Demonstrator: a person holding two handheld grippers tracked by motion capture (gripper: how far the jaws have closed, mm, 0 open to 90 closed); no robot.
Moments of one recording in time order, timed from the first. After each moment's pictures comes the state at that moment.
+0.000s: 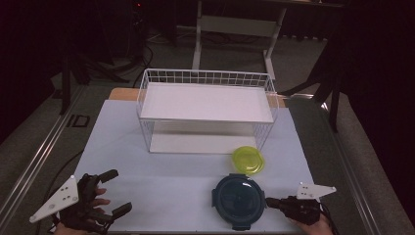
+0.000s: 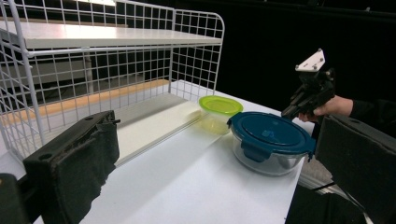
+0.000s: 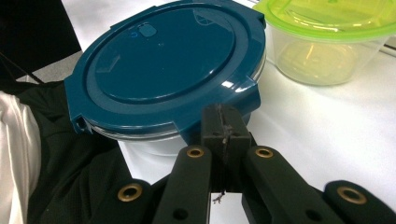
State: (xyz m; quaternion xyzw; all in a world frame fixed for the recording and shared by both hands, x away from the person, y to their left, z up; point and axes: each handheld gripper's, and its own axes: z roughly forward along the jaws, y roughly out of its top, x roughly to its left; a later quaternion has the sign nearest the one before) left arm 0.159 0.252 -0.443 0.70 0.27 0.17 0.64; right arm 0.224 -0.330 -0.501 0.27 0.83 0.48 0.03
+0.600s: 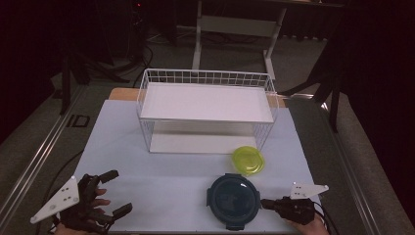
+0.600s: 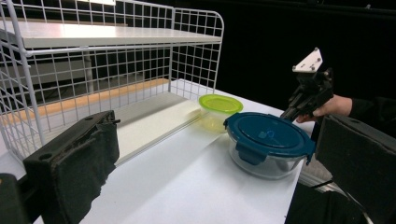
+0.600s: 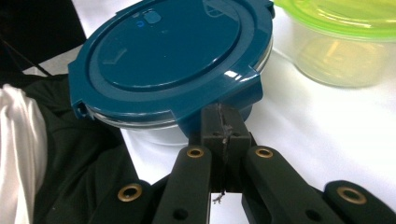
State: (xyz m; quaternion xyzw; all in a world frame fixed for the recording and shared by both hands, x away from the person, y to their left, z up) left arm 0.158 0.252 -0.443 0.70 0.27 0.17 0.64; right arm 0.227 -0.315 -0.505 0.26 0.85 0.47 0.01
